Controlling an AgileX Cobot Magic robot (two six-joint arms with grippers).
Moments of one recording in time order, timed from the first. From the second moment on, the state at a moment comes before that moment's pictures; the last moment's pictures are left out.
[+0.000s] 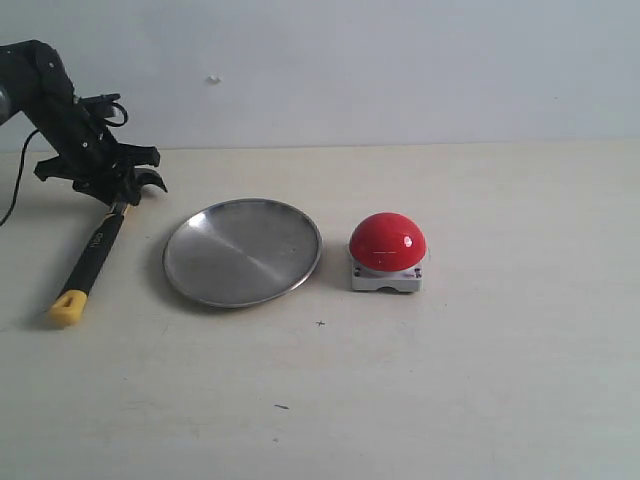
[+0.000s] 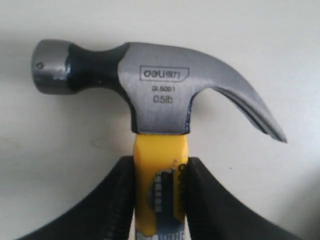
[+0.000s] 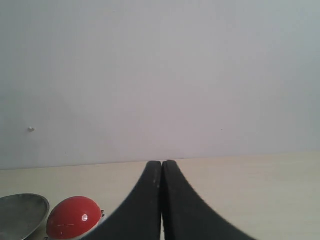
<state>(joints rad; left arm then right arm) -0.03 2.70 -2.52 -0.19 1.23 0.06 -0.06 0.01 -0.01 -0.12 0.01 0.21</state>
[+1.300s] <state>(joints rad) -0.08 2.32 -2.12 -0.24 1.23 0.13 -0.06 0.01 -0.01 -0.12 0.01 0.21</state>
